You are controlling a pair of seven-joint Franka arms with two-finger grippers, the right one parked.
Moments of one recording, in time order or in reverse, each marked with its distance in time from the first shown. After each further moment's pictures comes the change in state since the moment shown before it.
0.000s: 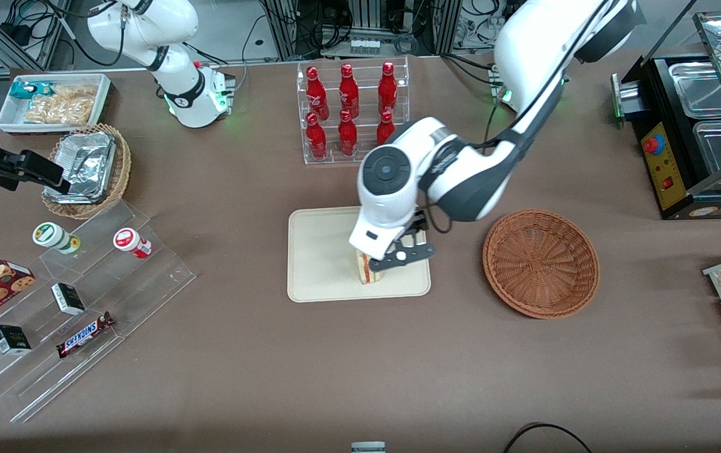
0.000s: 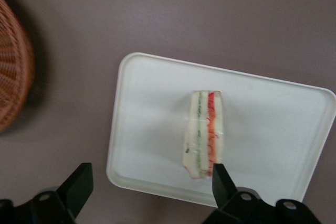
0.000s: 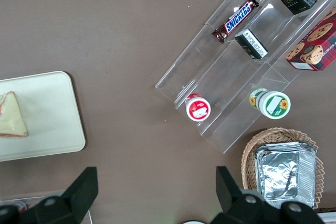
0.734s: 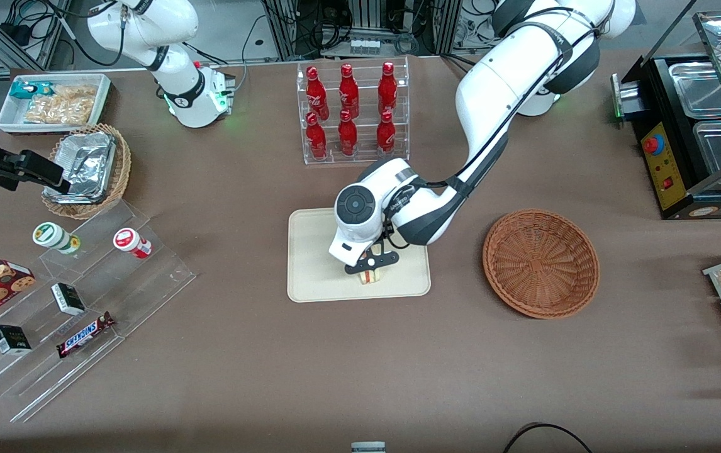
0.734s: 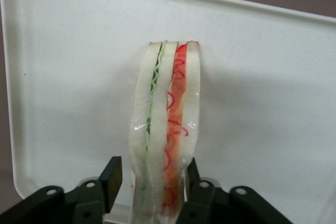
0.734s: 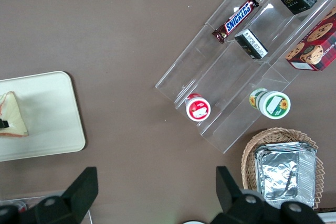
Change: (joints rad) arm -0.101 0.234 -0.002 -0.037 0.000 0.233 -0.115
